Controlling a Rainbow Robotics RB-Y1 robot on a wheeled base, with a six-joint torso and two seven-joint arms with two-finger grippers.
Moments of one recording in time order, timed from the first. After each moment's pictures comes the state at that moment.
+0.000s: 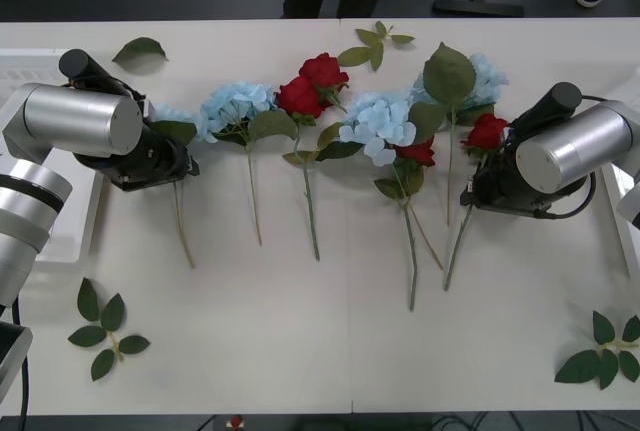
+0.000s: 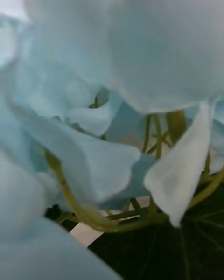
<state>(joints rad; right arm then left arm) -0.65 -0.75 0.63 -1.27 -0.80 1.16 0.93 -0.63 0.47 -0.17 -1.21 0.51 1.29 -1.17</state>
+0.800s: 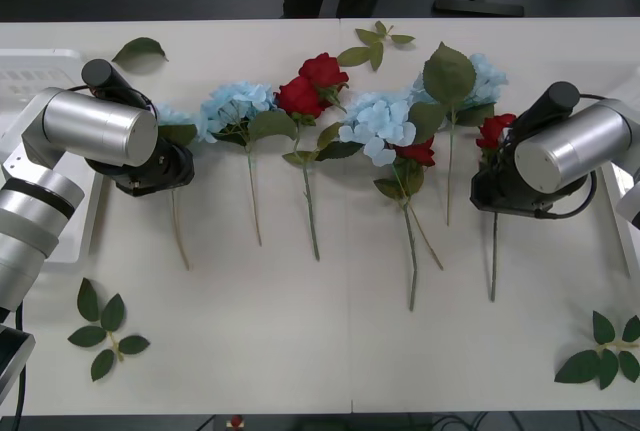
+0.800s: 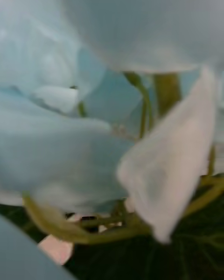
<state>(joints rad) -0.65 -0.75 0.63 -1.29 -0.78 1.19 0.93 -0.63 0.47 -0.24 -1.21 0.47 1.27 -1.08</state>
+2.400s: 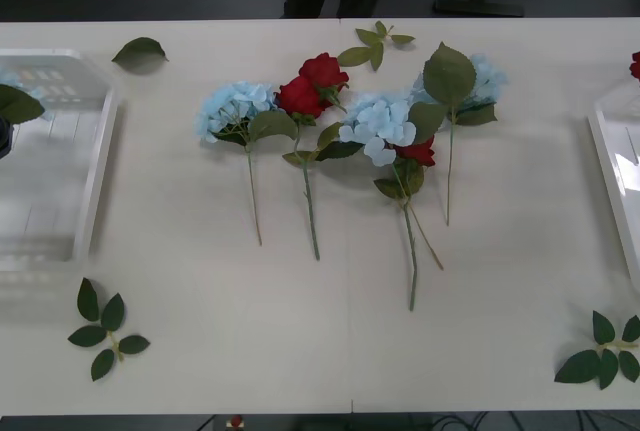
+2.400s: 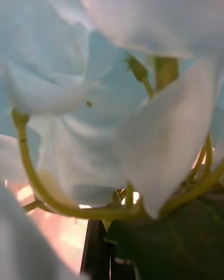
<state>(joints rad) -0.65 -1.02 0.10 -1.16 -0.79 1.43 1.69 -0.65 1.00 -0.35 -1.21 0.60 1.31 -1.24</state>
